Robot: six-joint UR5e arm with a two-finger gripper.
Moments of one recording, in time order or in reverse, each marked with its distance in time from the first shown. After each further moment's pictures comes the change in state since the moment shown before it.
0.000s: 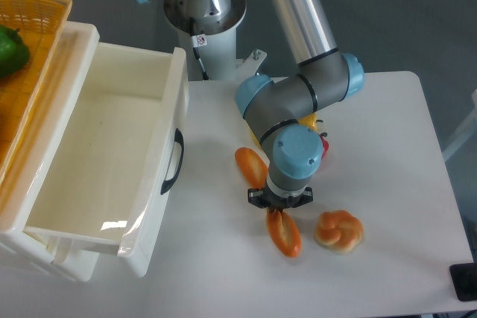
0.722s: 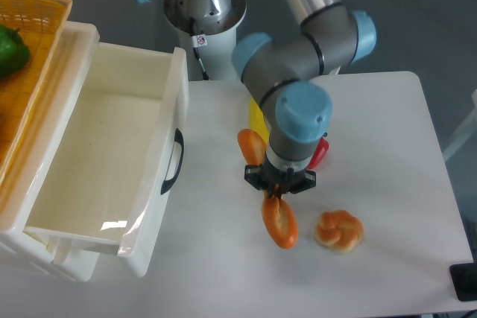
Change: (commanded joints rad) arm 0.003 0.196 0.086 -0.221 -0.141 0.115
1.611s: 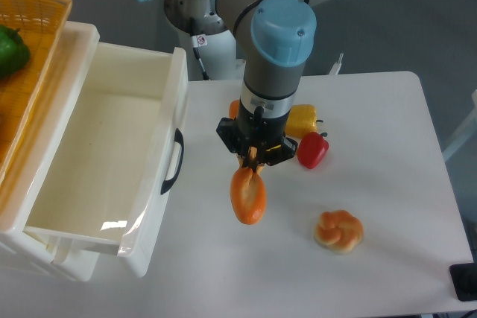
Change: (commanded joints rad) arm -0.032 0.071 -0.006 -0.020 0.014 0.349
